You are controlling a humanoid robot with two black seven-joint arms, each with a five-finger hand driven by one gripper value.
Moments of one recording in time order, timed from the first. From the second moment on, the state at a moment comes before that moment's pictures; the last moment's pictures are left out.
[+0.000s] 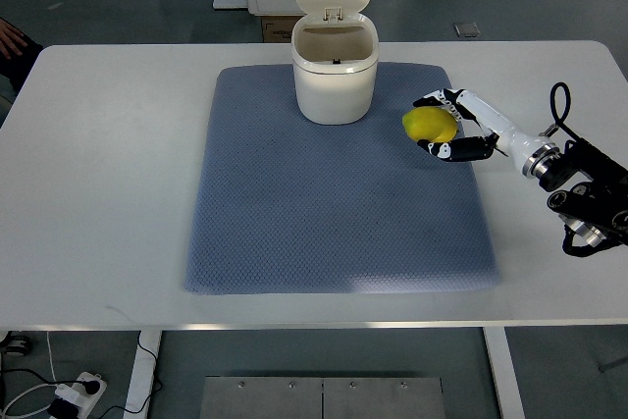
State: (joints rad) left arm -0.04 0.00 -0.11 -0.26 -0.07 0.20 -0.41; right arm 1.07 -0.40 -0.25 0.83 -0.49 -0.27 0.61
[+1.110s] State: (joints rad) left arm -0.04 0.00 -0.11 -0.26 -0.07 0.20 -0.41; right arm 1.37 -0.32 -0.25 0.82 -0.40 -0.17 0.54
